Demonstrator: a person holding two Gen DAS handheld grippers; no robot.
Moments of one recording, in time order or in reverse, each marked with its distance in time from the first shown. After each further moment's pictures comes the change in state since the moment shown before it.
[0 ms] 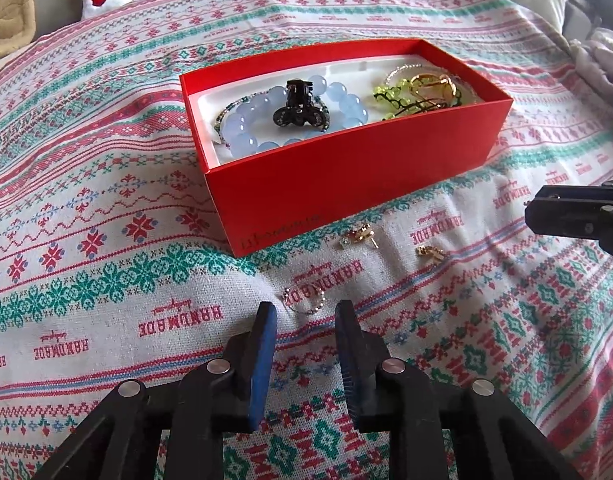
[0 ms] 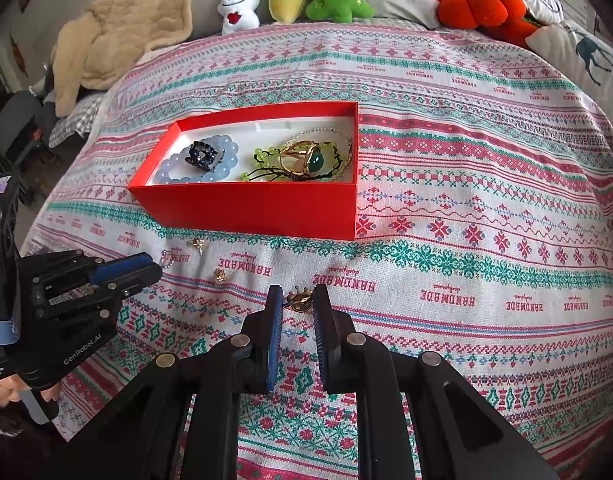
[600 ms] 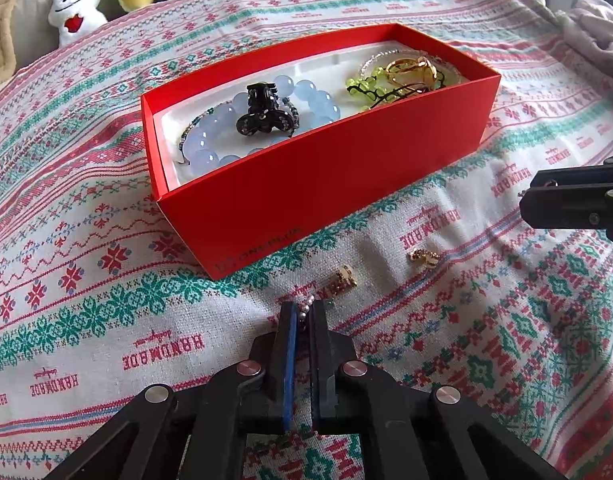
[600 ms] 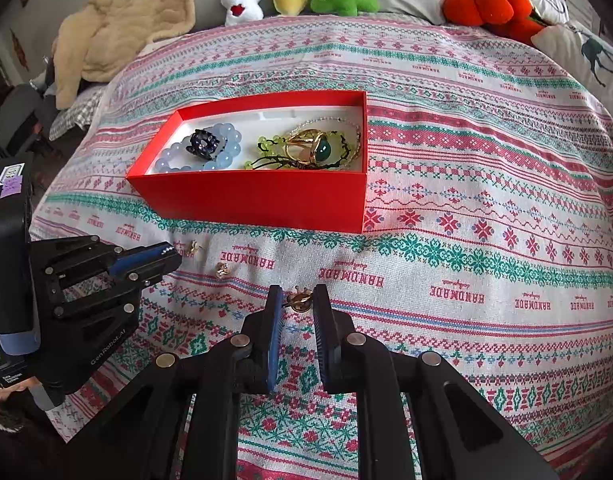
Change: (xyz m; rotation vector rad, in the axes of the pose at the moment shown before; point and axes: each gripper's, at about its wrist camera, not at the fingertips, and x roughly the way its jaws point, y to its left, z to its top) left arm 0.007 -0.012 0.004 0.087 -0.008 0.015; right arm 0.004 0.005 0.000 -0.017 0.009 0.001
